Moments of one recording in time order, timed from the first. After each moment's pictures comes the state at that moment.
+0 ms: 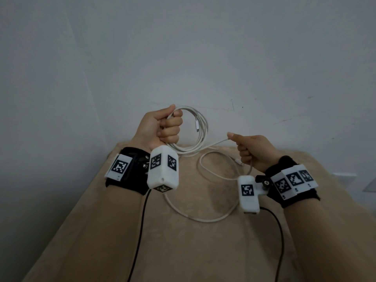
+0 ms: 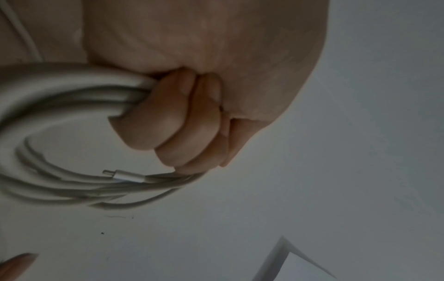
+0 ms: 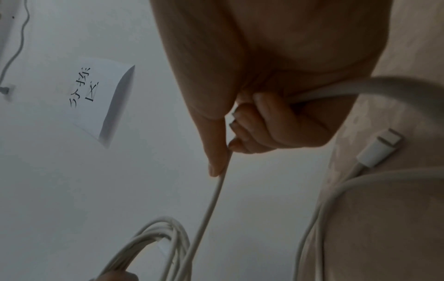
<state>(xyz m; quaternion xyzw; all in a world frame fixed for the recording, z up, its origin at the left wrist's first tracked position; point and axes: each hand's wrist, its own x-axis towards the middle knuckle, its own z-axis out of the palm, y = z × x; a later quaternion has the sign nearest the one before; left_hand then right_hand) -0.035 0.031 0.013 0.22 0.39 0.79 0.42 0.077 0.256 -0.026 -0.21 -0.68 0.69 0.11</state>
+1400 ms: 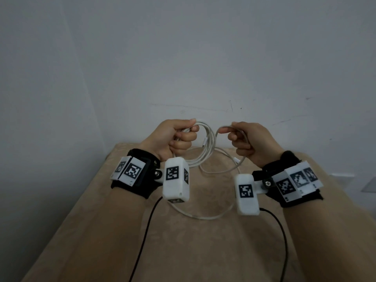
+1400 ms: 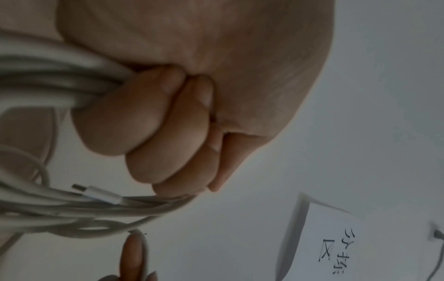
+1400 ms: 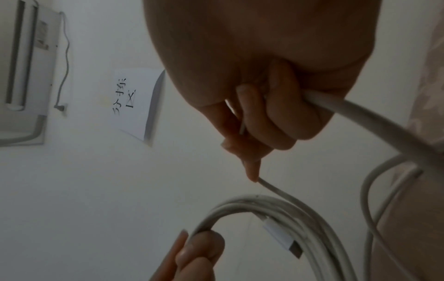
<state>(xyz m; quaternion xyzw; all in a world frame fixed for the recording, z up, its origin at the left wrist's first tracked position) -0.021 0.050 0.012 0.26 0.51 0.68 0.45 0.079 0.238 0.003 -0.14 -0.67 0.72 0.11</state>
